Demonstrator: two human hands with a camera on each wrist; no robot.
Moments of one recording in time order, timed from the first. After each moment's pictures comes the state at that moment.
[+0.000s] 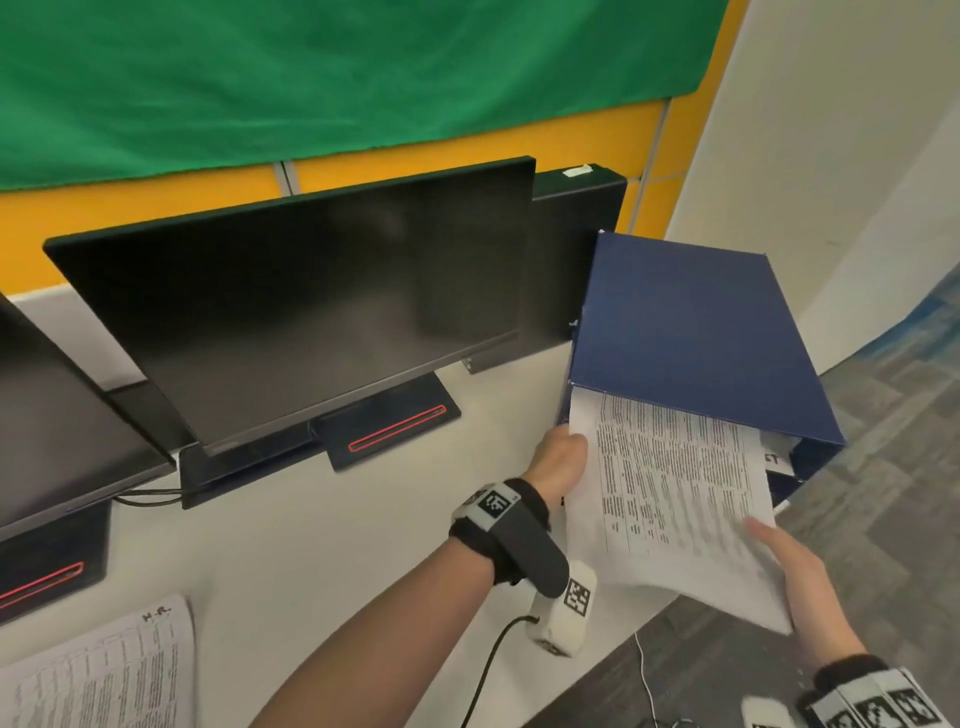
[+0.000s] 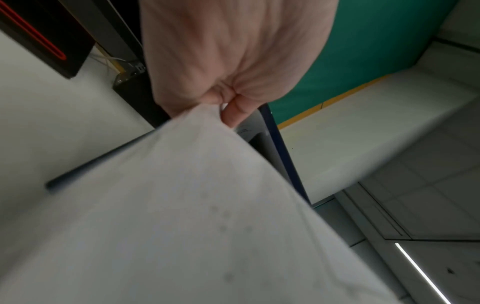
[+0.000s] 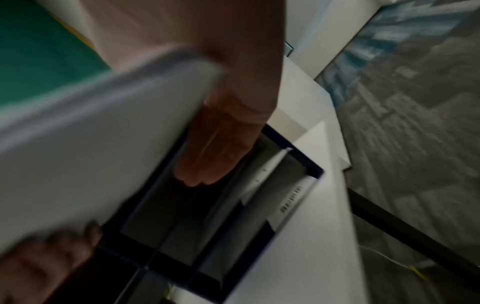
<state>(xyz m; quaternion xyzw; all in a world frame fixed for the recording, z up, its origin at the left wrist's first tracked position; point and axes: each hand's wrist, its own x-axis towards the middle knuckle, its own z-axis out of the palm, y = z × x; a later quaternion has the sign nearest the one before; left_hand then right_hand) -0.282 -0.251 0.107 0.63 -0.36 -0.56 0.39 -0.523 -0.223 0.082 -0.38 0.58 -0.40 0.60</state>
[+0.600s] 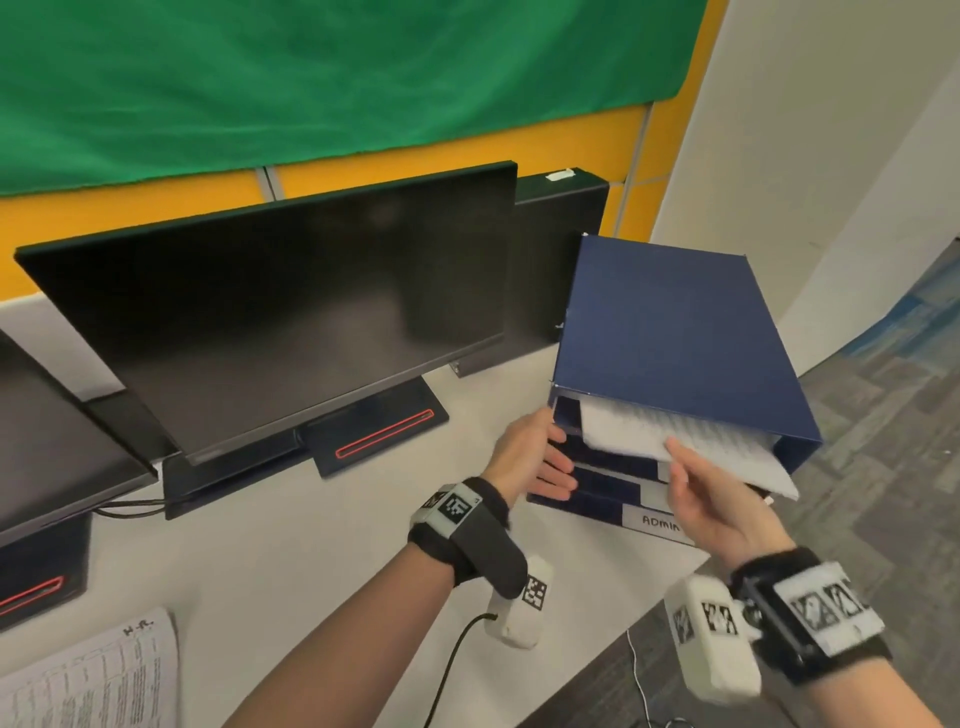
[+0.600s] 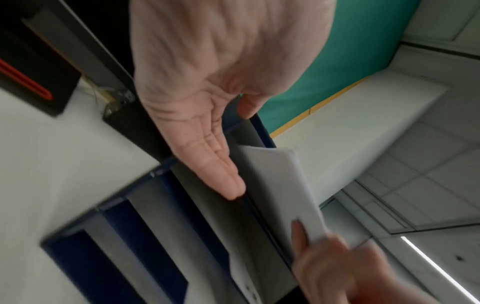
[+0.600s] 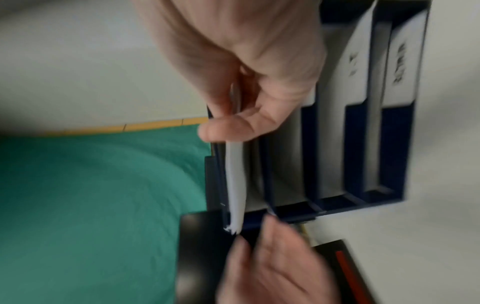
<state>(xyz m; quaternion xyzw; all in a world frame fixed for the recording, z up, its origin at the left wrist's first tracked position) -0.261 -0.241 0.128 0.62 -0.33 -0.58 0.41 -0.462 -0.260 0.132 -0.14 0.44 -0.45 0.77</state>
